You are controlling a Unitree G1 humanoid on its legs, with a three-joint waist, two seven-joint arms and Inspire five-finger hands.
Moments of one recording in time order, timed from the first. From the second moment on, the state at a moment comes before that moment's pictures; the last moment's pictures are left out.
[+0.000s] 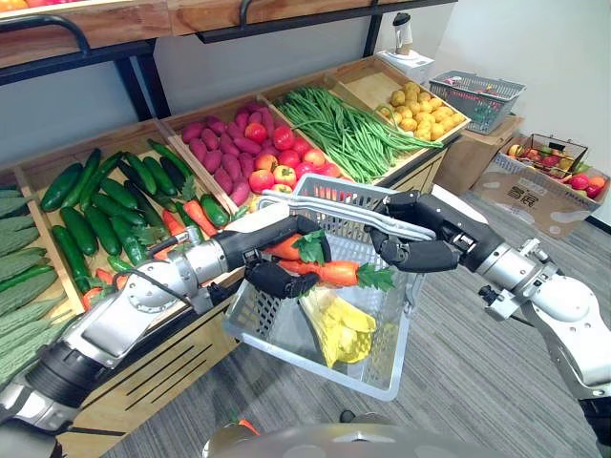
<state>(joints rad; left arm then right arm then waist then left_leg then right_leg) -0.19 0.91 -0.39 -0.24 -0.06 -0.24 -0.38 0.03 -0.79 -0.01 -0.33 0.36 -0.06 0.45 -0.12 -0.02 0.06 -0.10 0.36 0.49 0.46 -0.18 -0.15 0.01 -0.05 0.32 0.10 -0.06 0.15</state>
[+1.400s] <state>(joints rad) -0.39 0.82 -0.54 -0.19 0.33 -0.33 -0.30 -0.05 -0.85 -0.02 -0.38 0.46 -0.07 0.47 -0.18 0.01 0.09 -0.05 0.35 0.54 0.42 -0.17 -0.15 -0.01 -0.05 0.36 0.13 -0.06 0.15</state>
